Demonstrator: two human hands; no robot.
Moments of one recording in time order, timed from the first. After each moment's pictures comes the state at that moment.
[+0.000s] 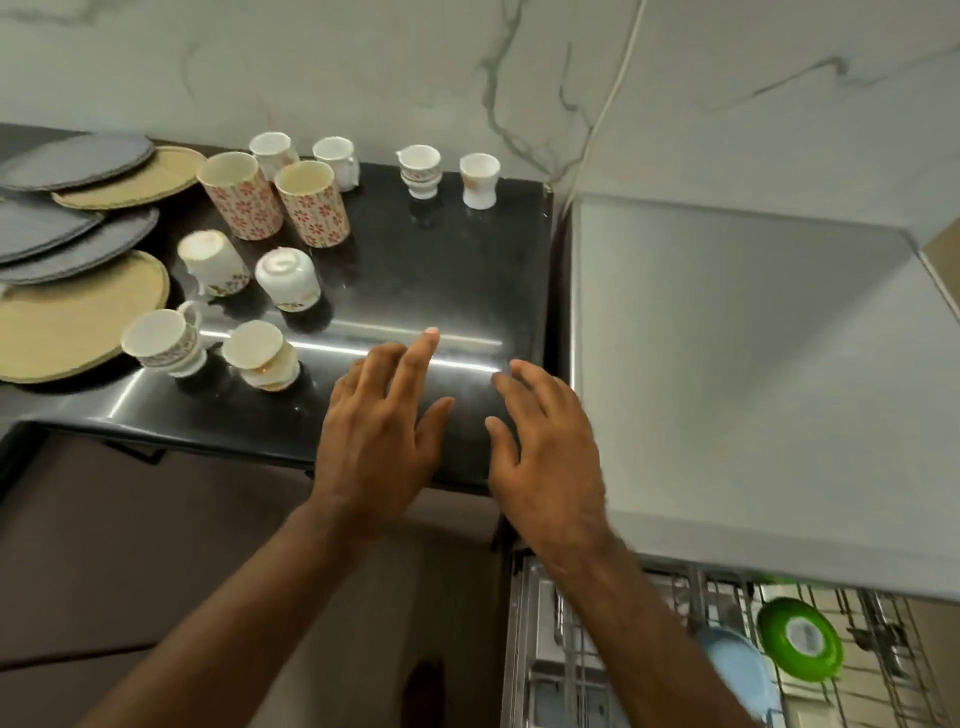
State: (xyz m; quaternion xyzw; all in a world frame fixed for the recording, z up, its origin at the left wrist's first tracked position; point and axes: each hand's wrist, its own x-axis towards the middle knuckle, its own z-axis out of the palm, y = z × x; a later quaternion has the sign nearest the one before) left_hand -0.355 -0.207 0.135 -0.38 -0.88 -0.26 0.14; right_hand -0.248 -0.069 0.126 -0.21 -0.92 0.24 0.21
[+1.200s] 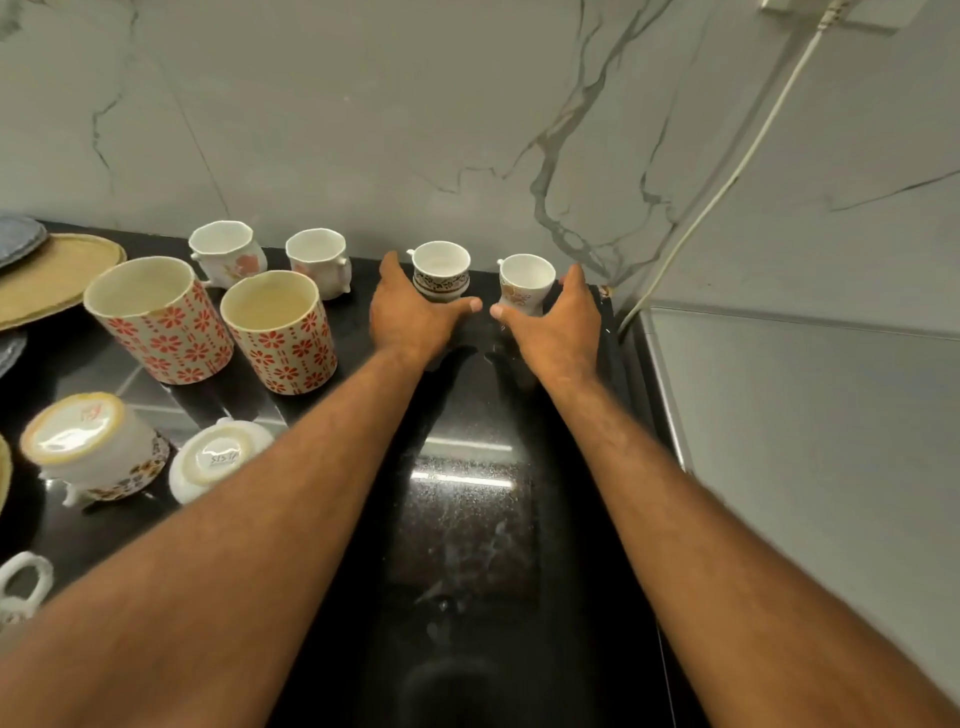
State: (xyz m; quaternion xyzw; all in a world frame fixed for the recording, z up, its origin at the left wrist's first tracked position) left_hand -0.734 -0.007 0.063 -0.10 -0.86 -0.49 -0.06; right_hand -0.629 0.114 0.058 -0.37 -0.79 0.39 0.29
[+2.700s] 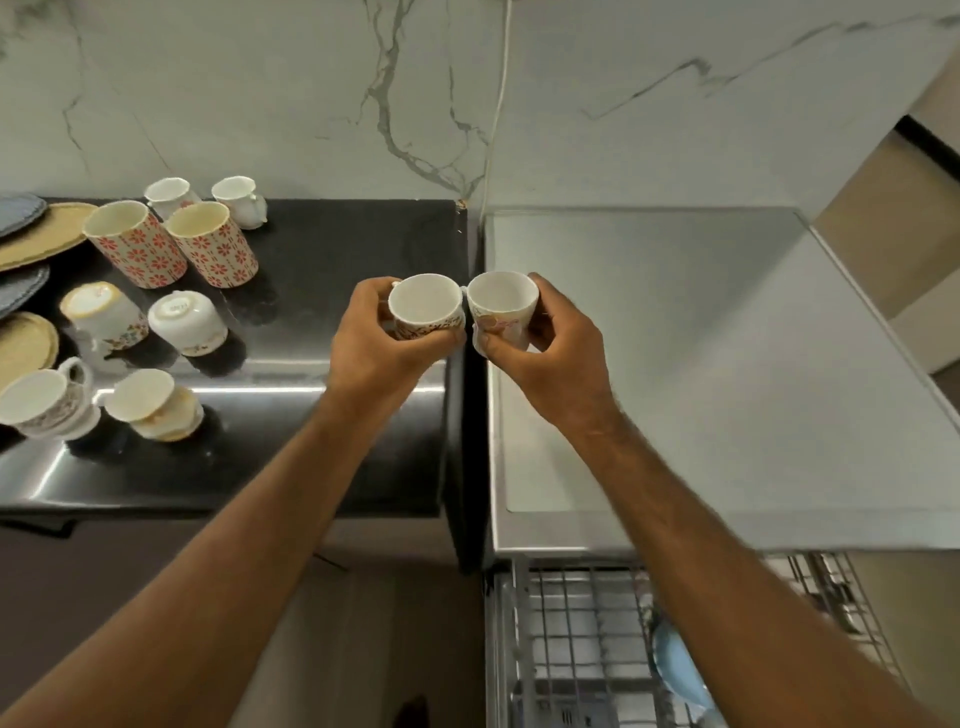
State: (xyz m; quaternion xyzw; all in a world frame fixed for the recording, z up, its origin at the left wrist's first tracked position) left_hand -0.377 -0.079 0.161 -0.21 -0.78 -0.58 -0.11; right_hand -0.267 0.068 0.138 -0.20 -0.79 0.48 0.31
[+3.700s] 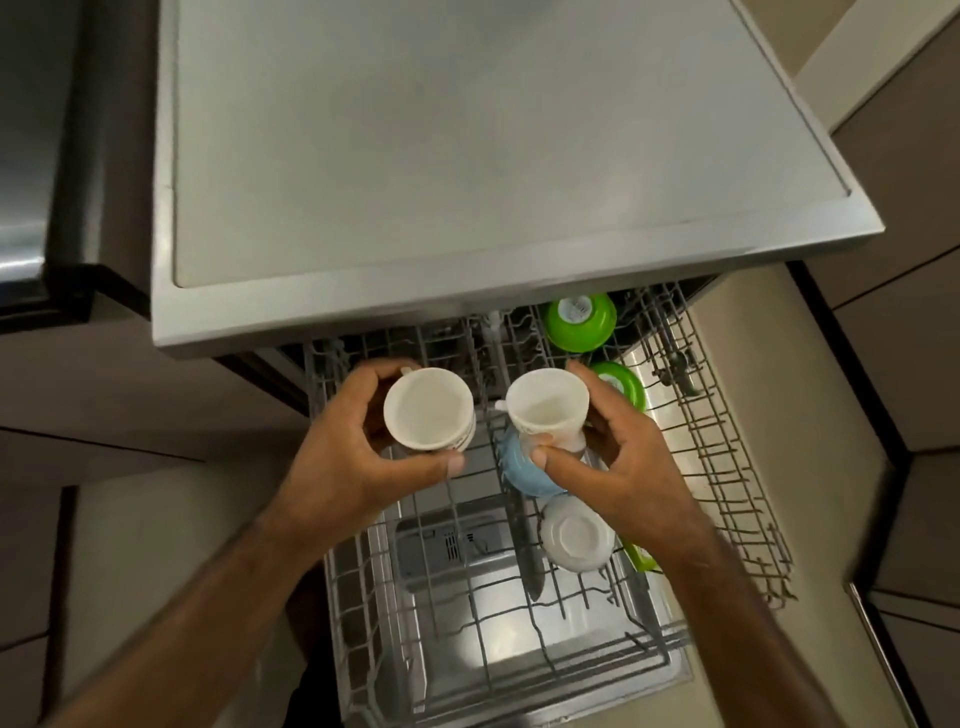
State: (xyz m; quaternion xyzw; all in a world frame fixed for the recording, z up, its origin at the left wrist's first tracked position) left_hand -0.096 -0.071 -0.031 -0.34 -0.69 -0.51 -0.38; right_hand 0.116 0.085 -0.036 -0.35 -0.74 0.56 0.14
